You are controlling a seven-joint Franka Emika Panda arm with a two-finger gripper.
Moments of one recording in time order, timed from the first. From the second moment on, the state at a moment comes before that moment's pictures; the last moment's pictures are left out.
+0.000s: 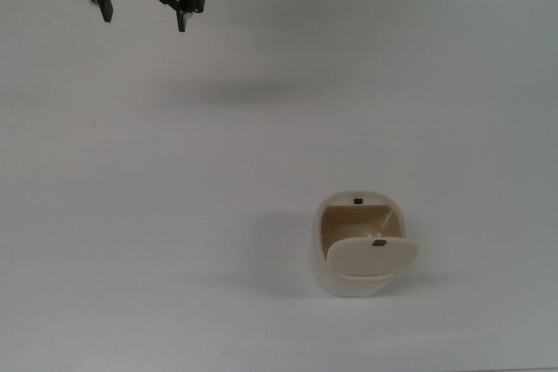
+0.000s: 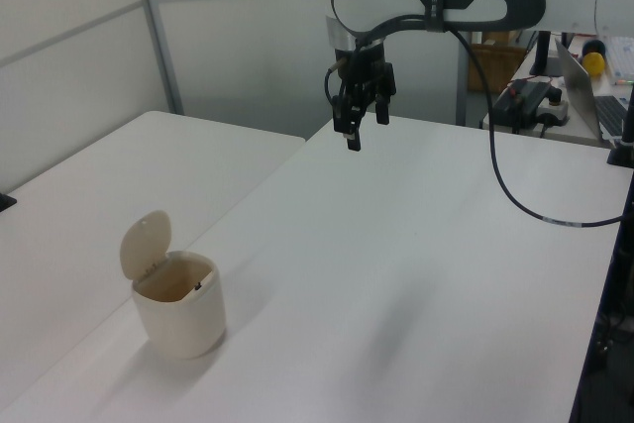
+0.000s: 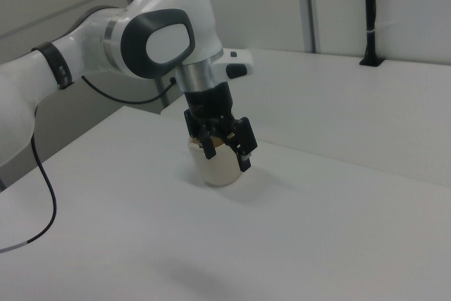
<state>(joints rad) -0.01 0.16 -0.09 -1.43 -0.07 1.58 -0.01</state>
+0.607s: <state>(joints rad) -0.01 0.17 -0.09 -1.43 -0.07 1.58 -0.01</state>
